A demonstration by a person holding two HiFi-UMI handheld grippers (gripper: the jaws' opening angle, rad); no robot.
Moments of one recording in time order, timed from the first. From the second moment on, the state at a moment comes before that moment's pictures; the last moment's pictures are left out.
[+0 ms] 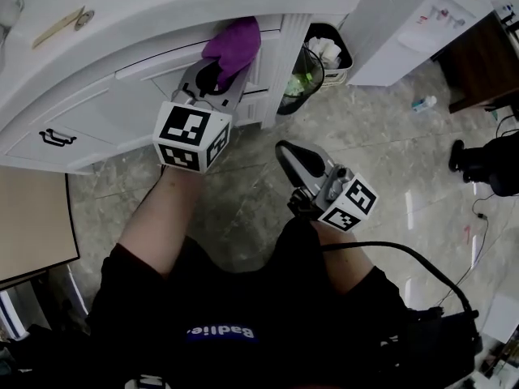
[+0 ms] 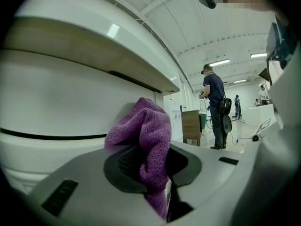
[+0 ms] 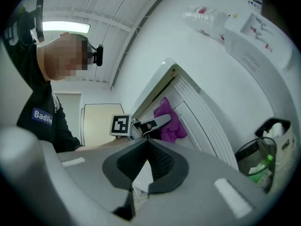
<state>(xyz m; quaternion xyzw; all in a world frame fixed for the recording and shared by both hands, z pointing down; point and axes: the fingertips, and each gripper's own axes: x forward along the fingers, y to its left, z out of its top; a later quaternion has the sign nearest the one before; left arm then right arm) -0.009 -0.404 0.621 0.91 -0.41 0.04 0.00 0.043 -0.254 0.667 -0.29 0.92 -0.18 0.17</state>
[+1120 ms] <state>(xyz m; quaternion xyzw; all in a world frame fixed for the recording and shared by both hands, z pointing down) -0.195 -0.380 0.671 0.84 -0.55 0.05 0.02 0.003 -0.238 0.680 -0.24 0.94 -0.19 0.16</state>
